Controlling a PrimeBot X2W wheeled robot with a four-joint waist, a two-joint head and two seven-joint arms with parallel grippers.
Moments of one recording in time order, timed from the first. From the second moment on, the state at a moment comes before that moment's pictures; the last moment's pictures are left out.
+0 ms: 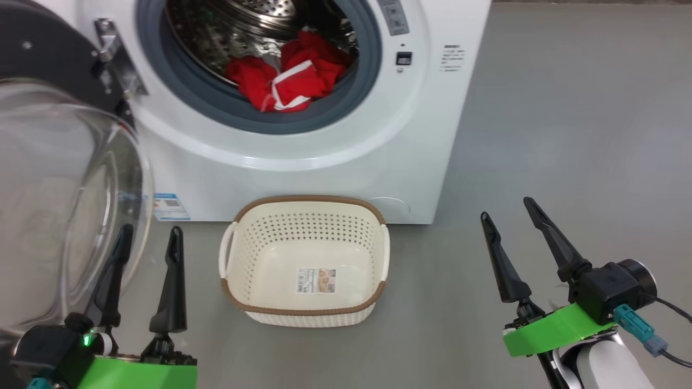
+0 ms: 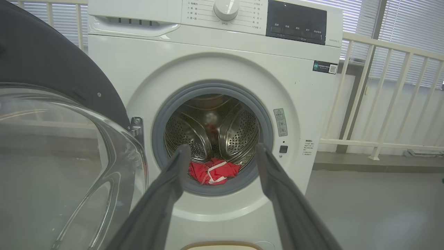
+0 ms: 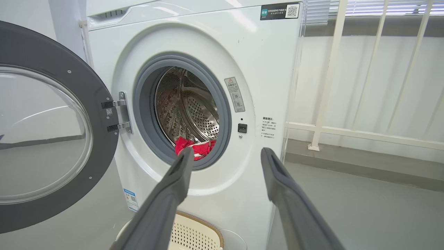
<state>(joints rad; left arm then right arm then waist) -0.08 0.10 0.02 -0.08 -0.30 -0.10 -0.21 -0.13 -0.05 0.09 0.11 0.17 0.12 -0.26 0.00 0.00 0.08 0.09</state>
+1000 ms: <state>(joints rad) 0.04 0.13 0.03 0.01 -0.28 -0.05 -0.22 -0.08 -0.05 0.05 0.07 0.17 0.12 -0.26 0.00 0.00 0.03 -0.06</state>
